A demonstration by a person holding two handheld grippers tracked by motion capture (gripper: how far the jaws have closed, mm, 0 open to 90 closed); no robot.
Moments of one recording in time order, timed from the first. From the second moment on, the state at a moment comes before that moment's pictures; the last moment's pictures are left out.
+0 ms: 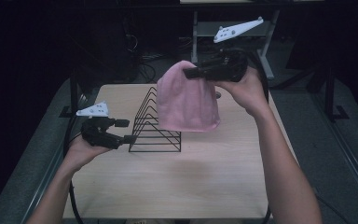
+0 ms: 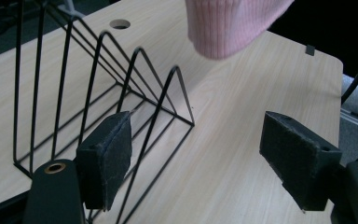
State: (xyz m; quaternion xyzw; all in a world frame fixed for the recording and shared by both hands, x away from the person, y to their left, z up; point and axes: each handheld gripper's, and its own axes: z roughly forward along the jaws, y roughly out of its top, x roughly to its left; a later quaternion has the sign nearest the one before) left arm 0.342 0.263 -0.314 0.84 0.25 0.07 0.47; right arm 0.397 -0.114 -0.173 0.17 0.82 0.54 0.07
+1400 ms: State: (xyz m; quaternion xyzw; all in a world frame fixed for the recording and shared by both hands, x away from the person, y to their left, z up) left arm 0.389 0.260 -0.280 0.85 0.23 0.04 0.48; right arm 0.421 -0.049 -0.164 0.14 0.82 0.55 0.06
